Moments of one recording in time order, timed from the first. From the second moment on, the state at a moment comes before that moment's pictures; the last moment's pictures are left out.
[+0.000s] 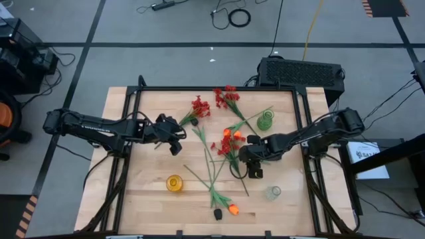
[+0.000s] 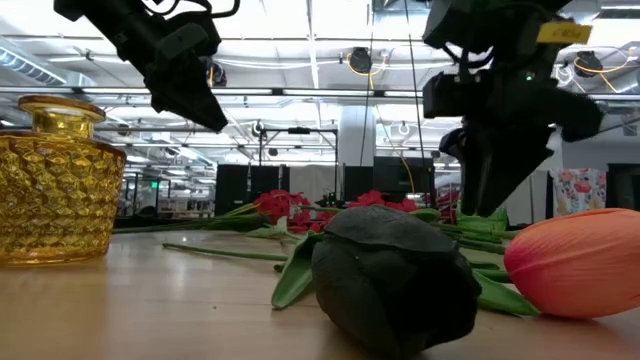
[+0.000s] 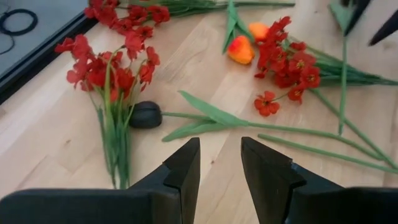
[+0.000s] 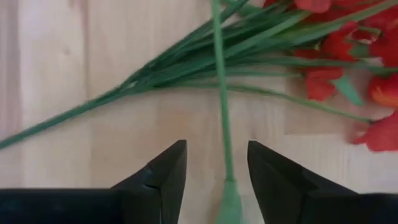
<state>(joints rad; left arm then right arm) -0.04 1.09 0.71 -0.39 -0.36 -0.41 0.18 1.55 0.86 -0.52 0.08 0.21</state>
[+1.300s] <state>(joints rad) -0.15 1.10 0.71 0.12 -0.08 -0.18 0.15 1.63 1.53 -1.25 0.05 0.25</state>
